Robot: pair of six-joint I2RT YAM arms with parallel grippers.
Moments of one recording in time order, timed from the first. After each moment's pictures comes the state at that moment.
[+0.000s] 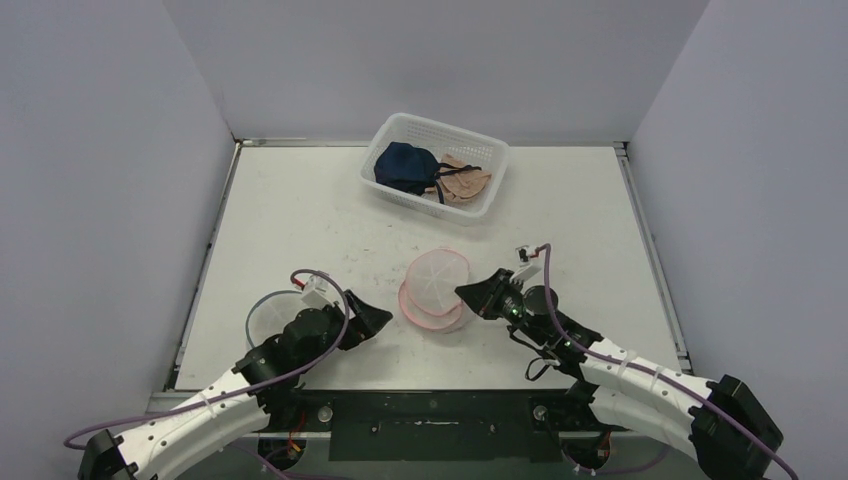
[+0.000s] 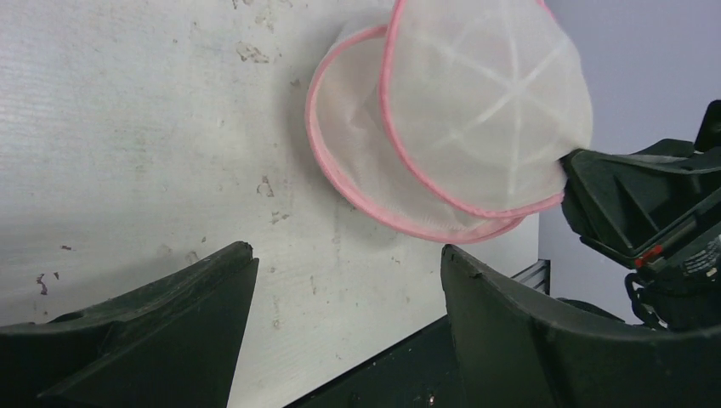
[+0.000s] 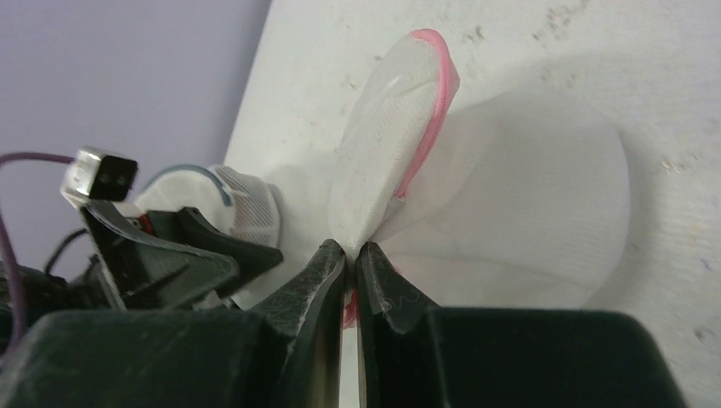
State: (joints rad) left arm -0.85 0.47 0.21 -0.17 -0.22 -1.14; right arm 0.78 0.91 0.32 0.39 0.05 0.91
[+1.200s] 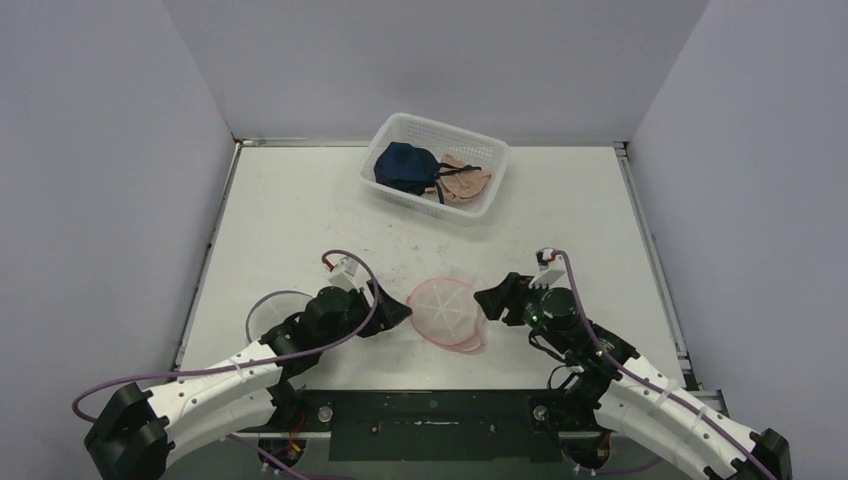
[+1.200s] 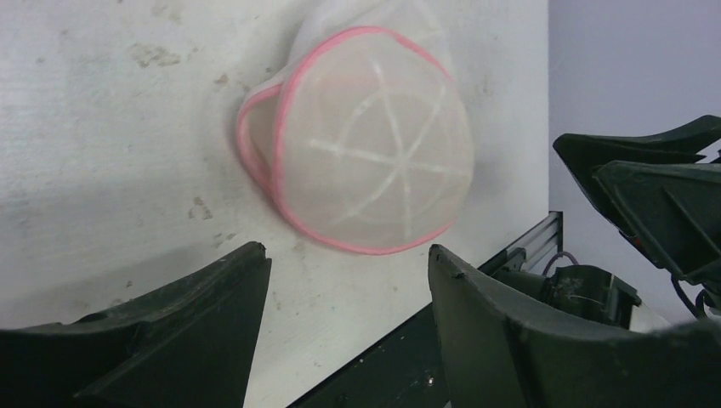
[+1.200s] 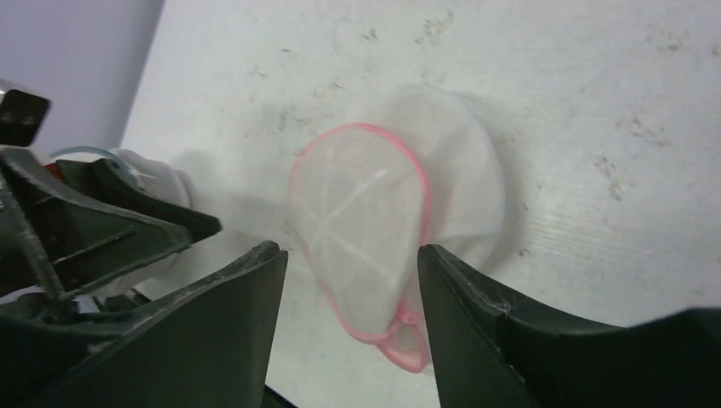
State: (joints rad) left arm -0.83 0.83 0.29 0.05 -0.06 -1.05; right arm 0.75 0.59 0.33 -0.15 0.14 0.72
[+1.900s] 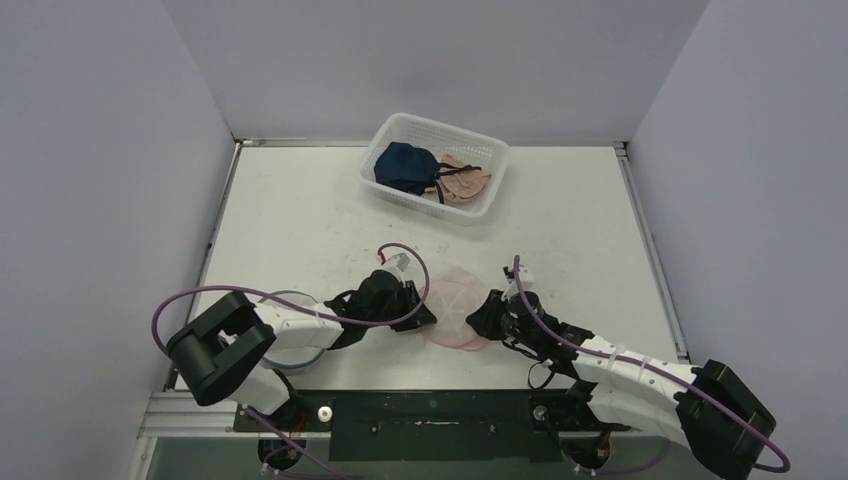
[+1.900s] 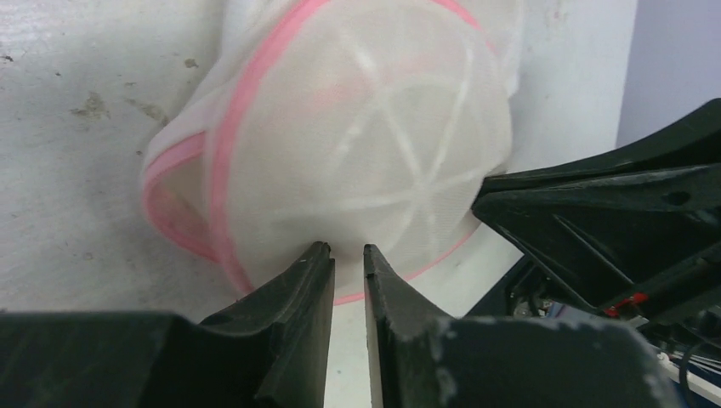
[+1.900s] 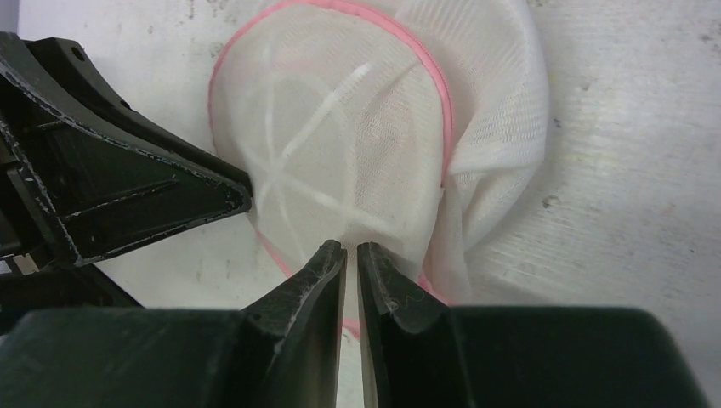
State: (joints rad) left arm -0.86 1.44 0.49 0.34 0.11 -0.98; right arm 0.79 0.97 0.25 0.15 0.03 0.78
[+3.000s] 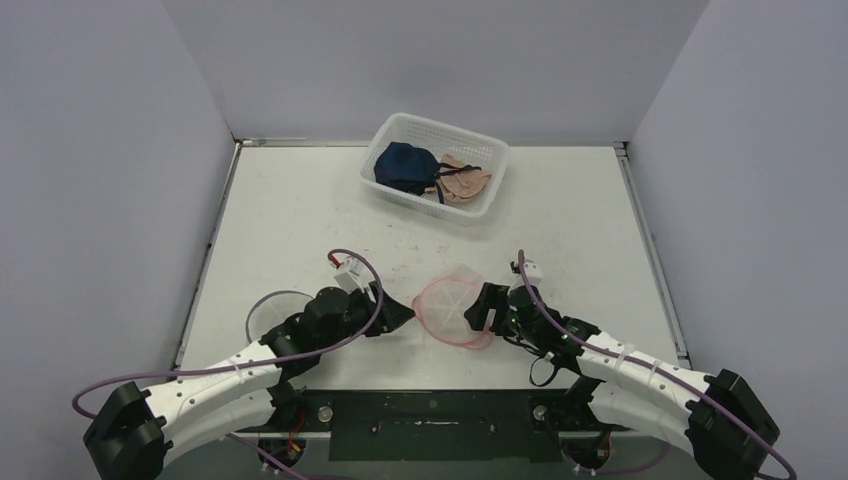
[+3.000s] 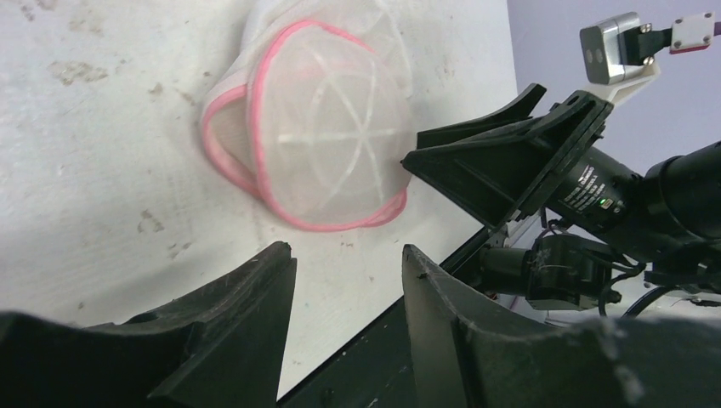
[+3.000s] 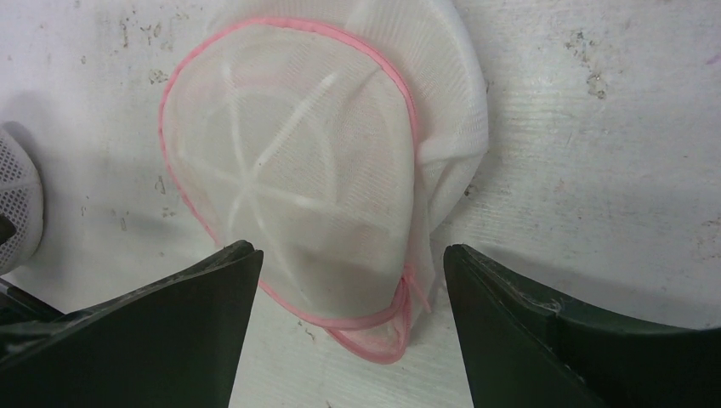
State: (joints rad) left arm -0.86 0.87 0.35 0.13 0.00 -0.99; right arm 0.77 0.91 0.33 -0.09 0.15 0.76
